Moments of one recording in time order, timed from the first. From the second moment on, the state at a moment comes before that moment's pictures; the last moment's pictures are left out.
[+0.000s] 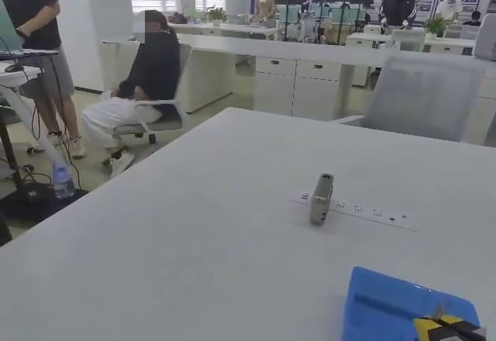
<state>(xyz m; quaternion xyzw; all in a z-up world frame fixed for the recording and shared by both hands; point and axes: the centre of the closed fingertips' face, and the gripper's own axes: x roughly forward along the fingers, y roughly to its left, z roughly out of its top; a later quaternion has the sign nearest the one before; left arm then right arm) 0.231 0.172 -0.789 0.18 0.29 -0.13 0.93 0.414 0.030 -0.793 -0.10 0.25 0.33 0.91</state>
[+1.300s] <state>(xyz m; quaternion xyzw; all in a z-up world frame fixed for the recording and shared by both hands) 0.231 0.169 -0.784 0.18 0.27 -0.13 0.94 0.367 0.002 -0.739 -0.07 0.20 0.32 0.92</state>
